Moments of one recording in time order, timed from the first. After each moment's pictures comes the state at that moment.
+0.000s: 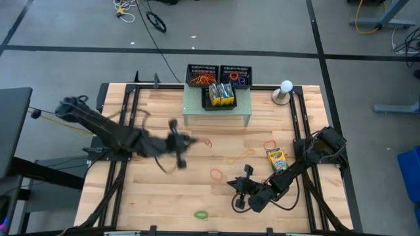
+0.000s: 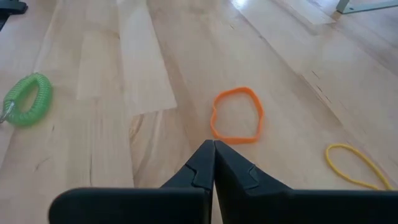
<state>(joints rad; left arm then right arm) -0.42 1.28 0.95 -0.05 -0.73 -0.02 0.70 1.87 0.83 0.24 0.79 0.64</state>
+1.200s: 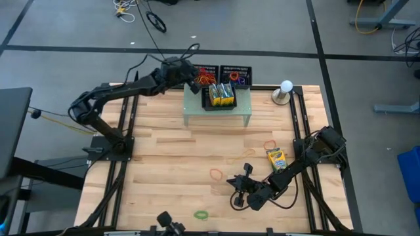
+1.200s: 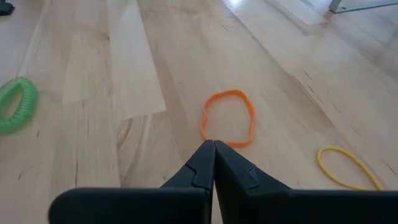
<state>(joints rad) 0.59 1.50 1.11 0.09 -0.20 0.15 0.69 1.87 0.83 0.24 0.79 0.64</state>
